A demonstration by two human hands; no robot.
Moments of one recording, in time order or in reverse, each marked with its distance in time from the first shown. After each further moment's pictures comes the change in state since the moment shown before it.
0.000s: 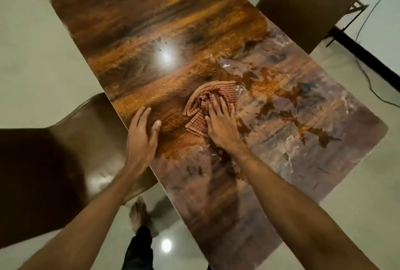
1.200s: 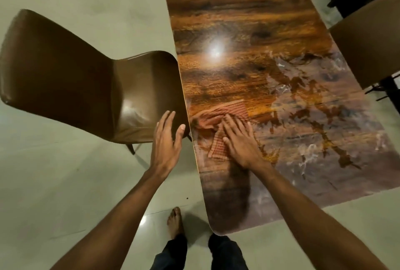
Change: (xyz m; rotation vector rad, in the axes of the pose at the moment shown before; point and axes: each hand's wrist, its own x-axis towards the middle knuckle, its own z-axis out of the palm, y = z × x) left_hand -0.186 -0.013 0.002 -0.181 0.224 -0.321; right_hand -0.122 -0.012 0.015 -0.163 -0.264 -0.489
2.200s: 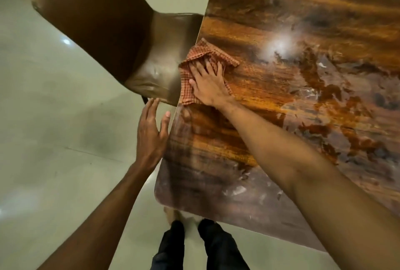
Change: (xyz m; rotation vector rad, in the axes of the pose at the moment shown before) left_hand -0.086 0.036 0.090 0.086 0.445 -0.273; right_hand 0.134 -0.031 -0.026 -0.119 0.014 -0.498
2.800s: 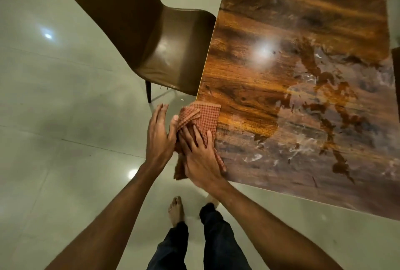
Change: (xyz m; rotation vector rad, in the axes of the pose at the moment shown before) left_hand -0.073 -0.053 -0.060 -0.138 -0.102 -0.057; right_hand -0.232 -0.191 0.089 -0.015 0.014 -0.038
